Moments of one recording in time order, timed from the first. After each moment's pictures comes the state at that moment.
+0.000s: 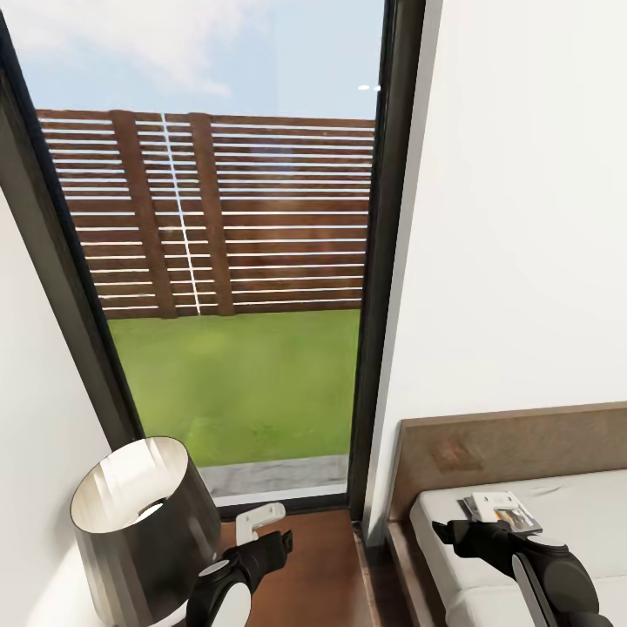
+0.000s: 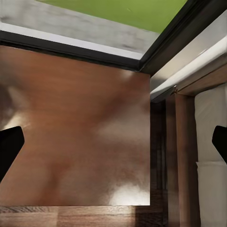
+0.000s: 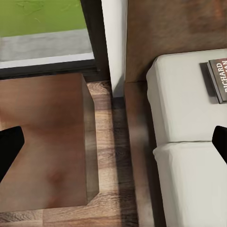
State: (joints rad) left arm -0.09 -0.12 -0.35 -1.44 0.59 0.58 0.59; right arm -0.10 -0.09 -0.15 -1.59 0.07 0.89 0.26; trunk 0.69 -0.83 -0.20
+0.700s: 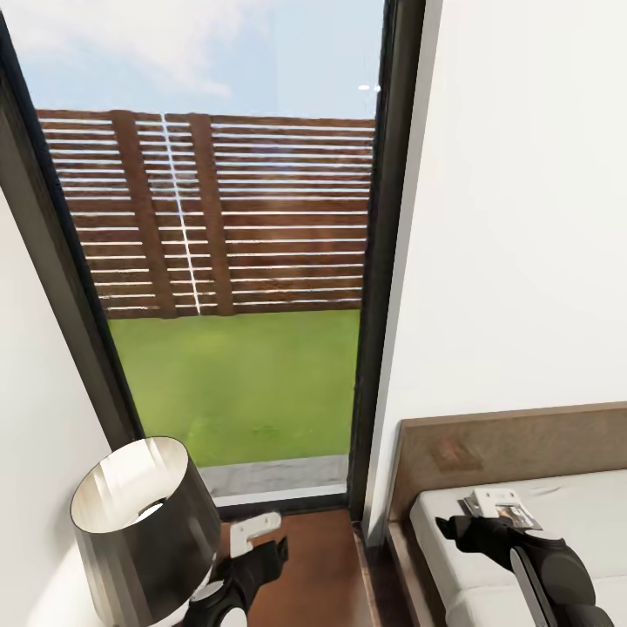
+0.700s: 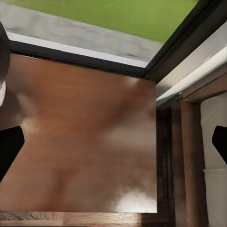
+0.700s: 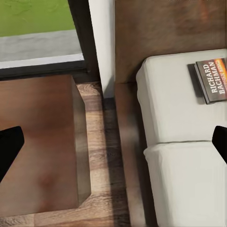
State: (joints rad) left arm -0.03 -0.11 -0.36 -1.48 0.53 0.52 0.58; right arm -0.12 -0.09 -0.14 -1.58 0.07 0.90 0.22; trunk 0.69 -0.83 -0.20
